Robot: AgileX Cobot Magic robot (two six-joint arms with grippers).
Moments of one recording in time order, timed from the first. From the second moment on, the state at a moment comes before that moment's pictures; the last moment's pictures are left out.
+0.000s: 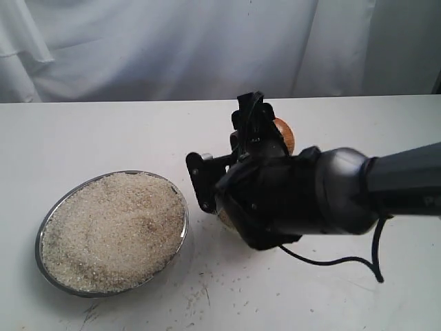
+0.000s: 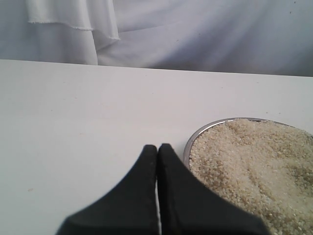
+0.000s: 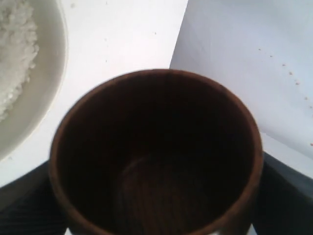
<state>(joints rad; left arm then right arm) 0.03 0.00 0.00 -0.01 0.33 -0.02 1.02 1.91 -1.09 -1.53 0.90 0.25</state>
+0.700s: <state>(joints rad) 0.03 0.00 0.00 -0.01 0.33 -0.02 1.00 2.17 -1.60 -1.34 0.52 -0.24</state>
